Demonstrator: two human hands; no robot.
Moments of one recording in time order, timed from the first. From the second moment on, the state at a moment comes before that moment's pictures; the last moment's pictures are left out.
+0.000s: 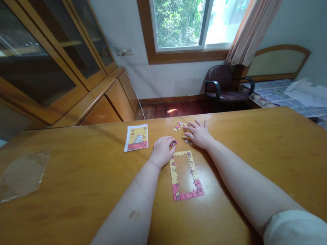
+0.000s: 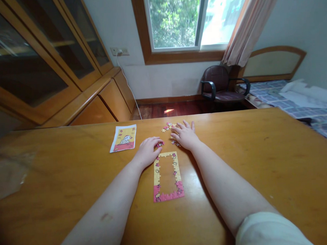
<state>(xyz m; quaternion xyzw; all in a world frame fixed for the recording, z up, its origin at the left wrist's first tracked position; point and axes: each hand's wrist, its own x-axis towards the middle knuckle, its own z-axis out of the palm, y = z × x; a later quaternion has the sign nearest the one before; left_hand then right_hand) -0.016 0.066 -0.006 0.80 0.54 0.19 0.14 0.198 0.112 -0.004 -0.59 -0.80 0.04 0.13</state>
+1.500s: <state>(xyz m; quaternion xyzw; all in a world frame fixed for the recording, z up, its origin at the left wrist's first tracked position) -0.016 0.065 -0.007 0.81 0.54 0.18 0.14 0.182 0.098 0.006 -0.43 -0.88 0.11 0.13</state>
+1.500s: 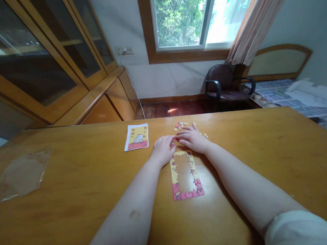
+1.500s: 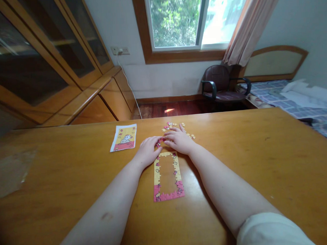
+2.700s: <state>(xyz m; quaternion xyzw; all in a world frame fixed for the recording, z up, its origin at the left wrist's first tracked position) -0.013 0.067 -0.010 0.81 0.55 0.16 0.13 0.180 0.107 -0.006 -0.51 -0.85 0.07 0.11</state>
